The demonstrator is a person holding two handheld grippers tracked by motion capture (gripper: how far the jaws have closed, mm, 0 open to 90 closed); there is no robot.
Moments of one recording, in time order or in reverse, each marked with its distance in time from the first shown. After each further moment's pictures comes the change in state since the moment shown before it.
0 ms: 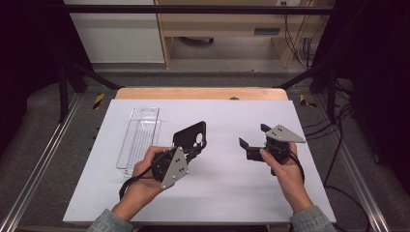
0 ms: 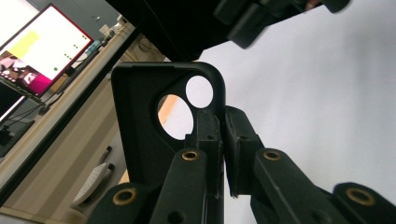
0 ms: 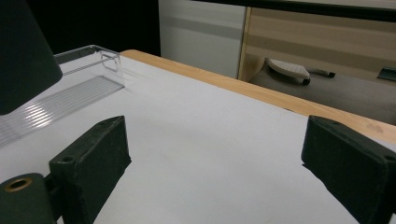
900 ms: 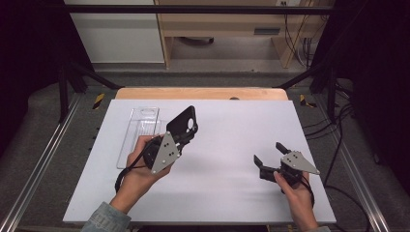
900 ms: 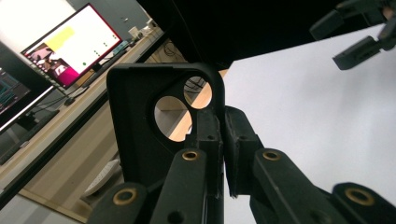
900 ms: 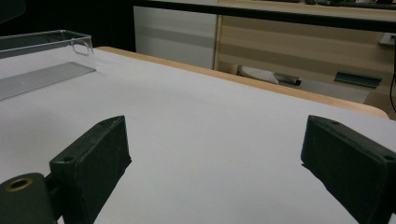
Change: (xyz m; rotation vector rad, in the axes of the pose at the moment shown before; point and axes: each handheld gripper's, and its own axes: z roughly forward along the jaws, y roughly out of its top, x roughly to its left) left arm 0.030 0.001 -0.008 -0.040 0.092 -0.098; right arm -0.011 -0.071 -0.036 -0.080 -0.109 -0.008
